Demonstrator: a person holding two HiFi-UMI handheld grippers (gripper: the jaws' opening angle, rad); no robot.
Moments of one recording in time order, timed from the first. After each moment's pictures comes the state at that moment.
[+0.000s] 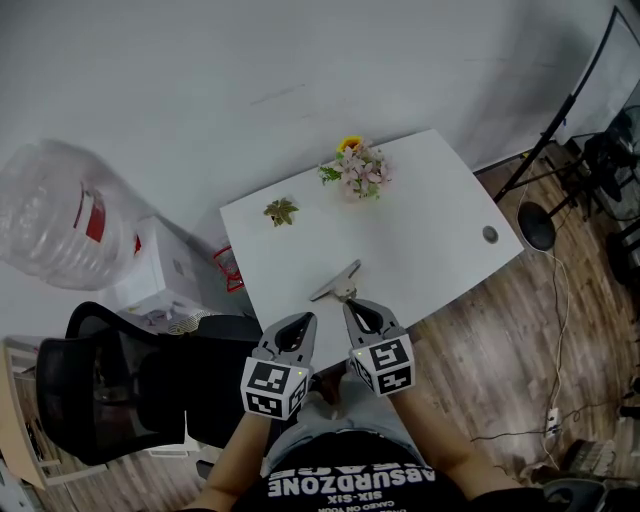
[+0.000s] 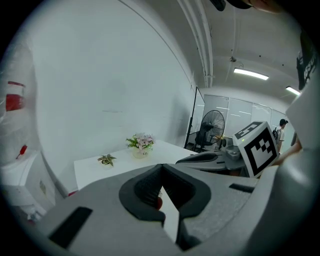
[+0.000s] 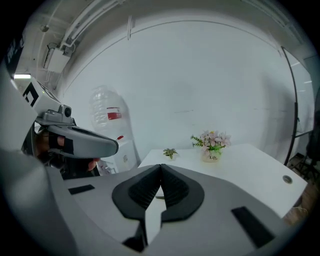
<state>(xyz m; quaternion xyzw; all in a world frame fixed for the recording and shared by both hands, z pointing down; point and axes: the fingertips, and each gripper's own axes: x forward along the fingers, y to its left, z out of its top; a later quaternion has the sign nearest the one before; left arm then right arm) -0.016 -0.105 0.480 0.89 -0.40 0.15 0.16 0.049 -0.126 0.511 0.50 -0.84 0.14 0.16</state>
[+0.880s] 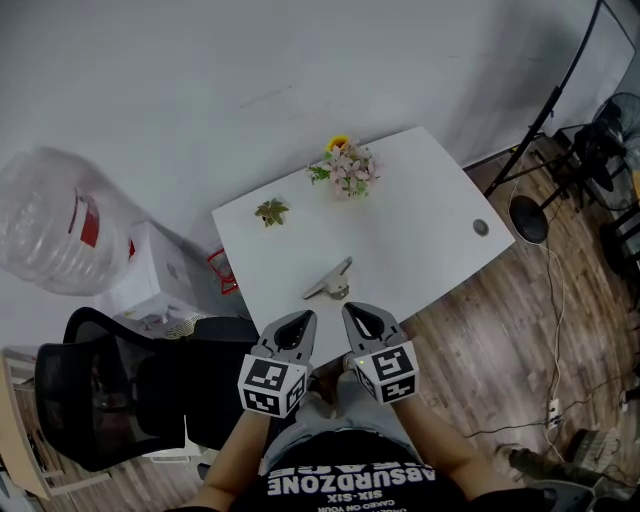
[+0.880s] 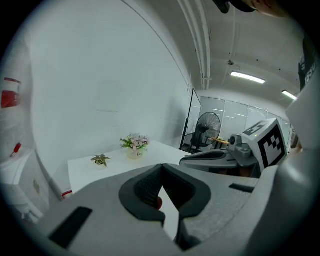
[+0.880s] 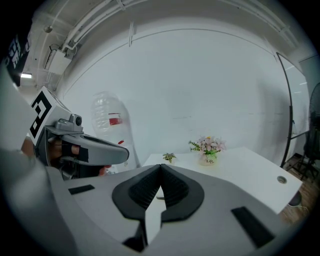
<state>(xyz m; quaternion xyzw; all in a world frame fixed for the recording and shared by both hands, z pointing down) -0.003 -0.096 0.474 0.90 -0.38 0.14 0.16 0.057 -0.101 0.486 0.52 -0.83 0.13 0.14</state>
